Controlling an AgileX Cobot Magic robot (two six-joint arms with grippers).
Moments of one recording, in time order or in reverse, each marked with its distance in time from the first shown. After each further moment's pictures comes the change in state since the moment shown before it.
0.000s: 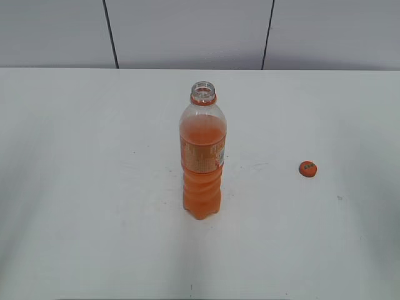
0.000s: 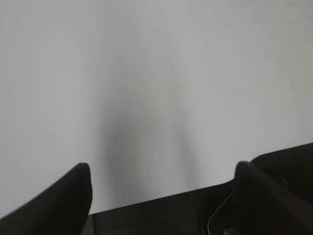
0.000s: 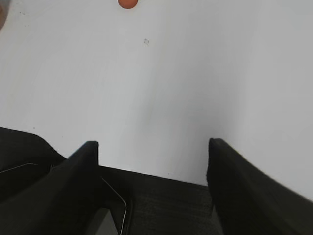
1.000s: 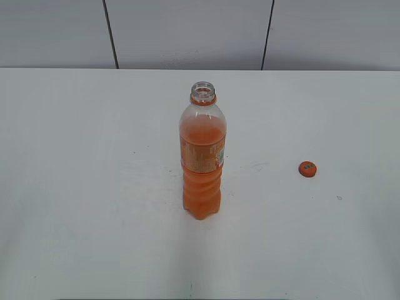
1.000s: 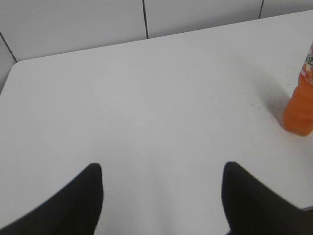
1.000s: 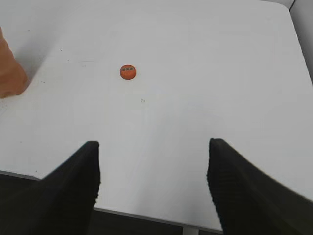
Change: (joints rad) left arm 0.000 -0.627 0.130 -0.078 -0.062 0.000; right arm 0.000 -0.744 0.271 -0.002 -0.036 0.004
